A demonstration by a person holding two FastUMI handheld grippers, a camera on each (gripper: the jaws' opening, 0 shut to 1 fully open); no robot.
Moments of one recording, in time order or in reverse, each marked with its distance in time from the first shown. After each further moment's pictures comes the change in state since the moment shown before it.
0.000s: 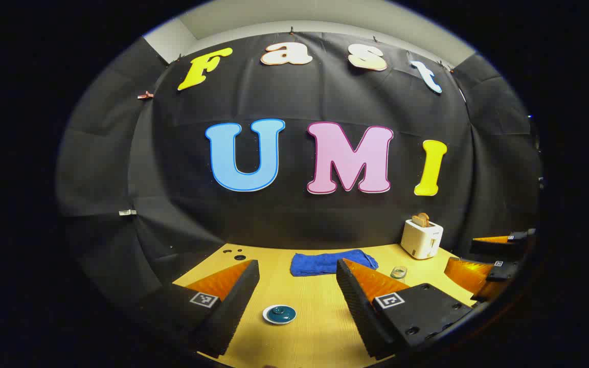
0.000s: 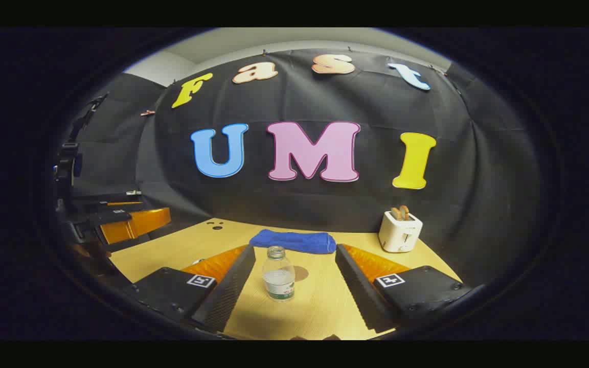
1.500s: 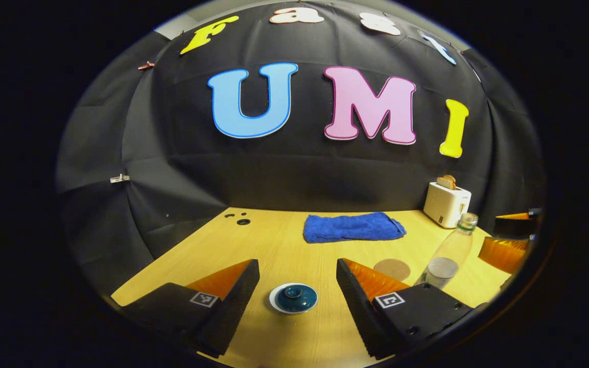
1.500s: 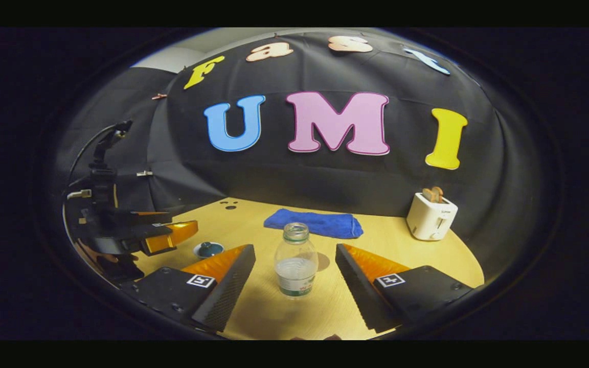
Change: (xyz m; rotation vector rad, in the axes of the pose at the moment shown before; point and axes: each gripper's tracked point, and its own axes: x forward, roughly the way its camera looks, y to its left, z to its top) left arm 0.093 0.042 -0.131 -0.012 0.168 0.043; right arm 0.063 0.031 -0.080 -0.025 0.126 0.115
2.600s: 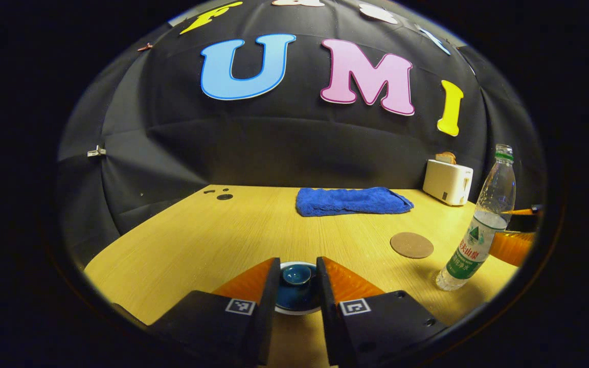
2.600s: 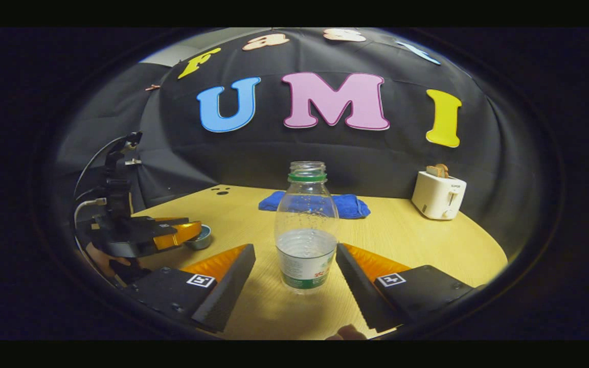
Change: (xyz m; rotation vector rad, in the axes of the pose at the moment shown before) left arm 0.068 0.002 -0.084 0.010 0.029 -0.093; right arm 0.040 0.006 -0.077 0.023 0.026 -0.033
